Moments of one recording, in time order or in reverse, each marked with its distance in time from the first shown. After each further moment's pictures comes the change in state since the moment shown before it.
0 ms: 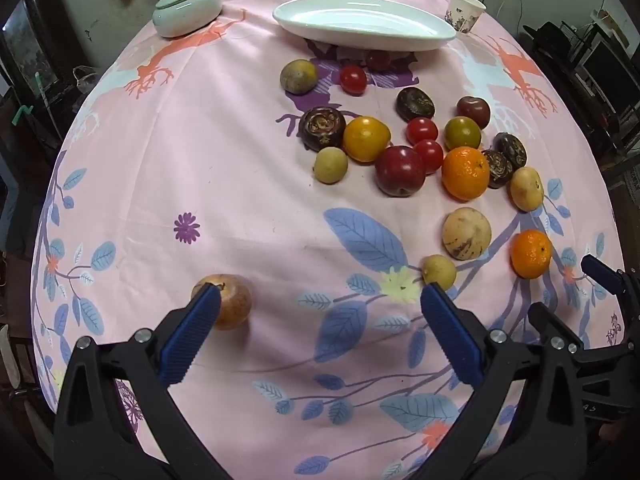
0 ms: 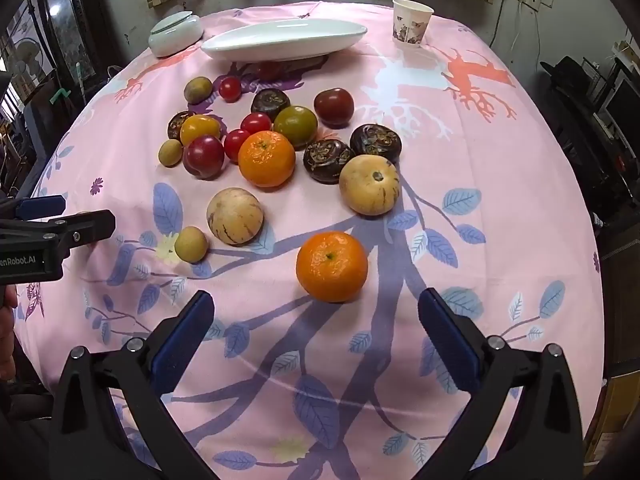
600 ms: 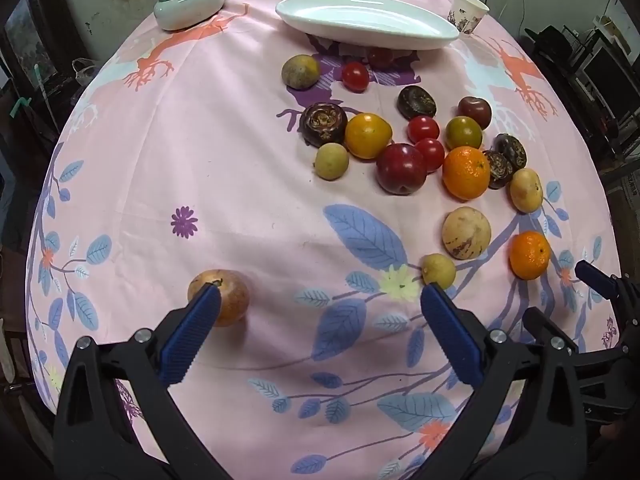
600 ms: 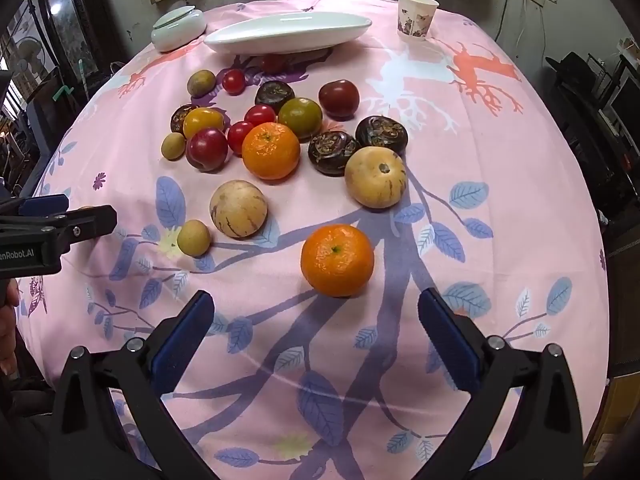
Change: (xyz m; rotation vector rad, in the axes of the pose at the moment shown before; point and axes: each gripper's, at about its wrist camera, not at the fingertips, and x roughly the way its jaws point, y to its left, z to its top) left arm 0.004 0.004 -0.002 -0.013 0.017 -0.026; right arm 0.004 0.001 -0.001 0.006 0.022 0.024
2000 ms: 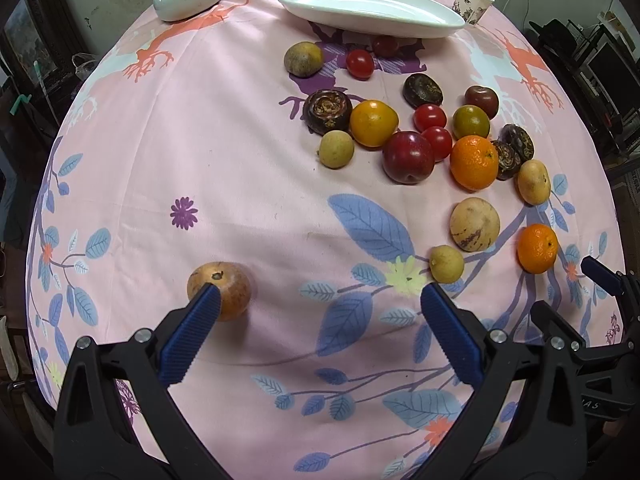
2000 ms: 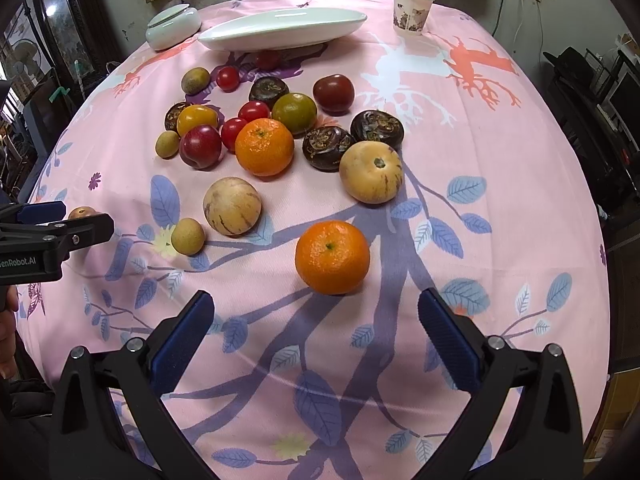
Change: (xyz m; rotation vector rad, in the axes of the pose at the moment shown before) left arm 0.006 0.000 -0.001 -0.002 0.029 0.008; right arm 0.004 -0.002 -0.001 0.004 0.012 -0.001
